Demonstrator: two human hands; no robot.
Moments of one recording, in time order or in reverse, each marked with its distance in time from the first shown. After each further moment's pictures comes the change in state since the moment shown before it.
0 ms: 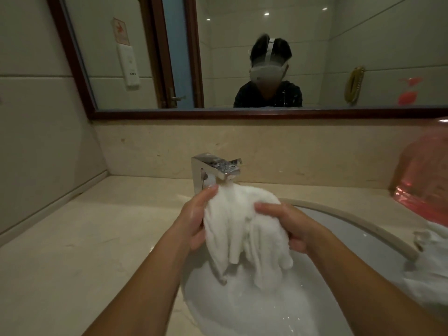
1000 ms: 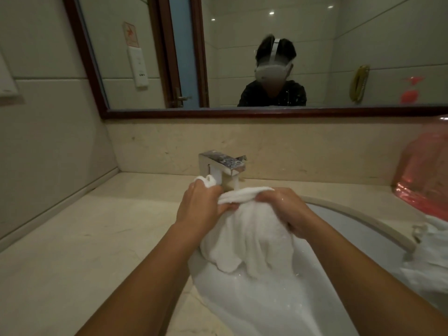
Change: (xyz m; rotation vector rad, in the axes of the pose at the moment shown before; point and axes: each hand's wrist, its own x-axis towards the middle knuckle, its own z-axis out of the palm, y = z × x) left_hand -0.020 0.011 -0.004 1.733 0.312 0.666; right_hand -0.012 -0.020 0.027 -0.398 0.327 -0.203
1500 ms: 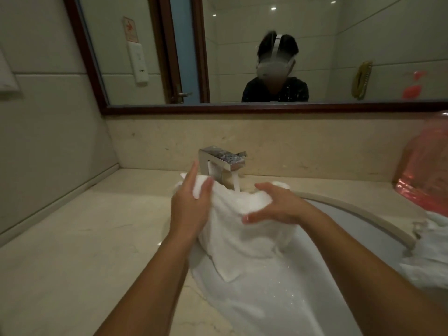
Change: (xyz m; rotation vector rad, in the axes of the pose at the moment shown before) left_hand -0.028 0.009 -0.008 -0.735 0.282 -0.364; right_hand 0.004 -0.003 -0.003 -0.636 -0.147 0.006
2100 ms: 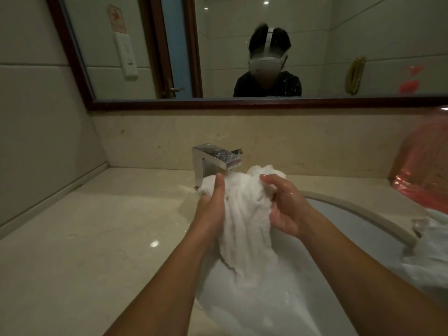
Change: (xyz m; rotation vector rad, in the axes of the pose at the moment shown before) left_hand 0.005 0.001 0.046 -0.255 -0.252 -0.498; right_hand 0.003 0.003 0.014 1.494 -0.213 0.036
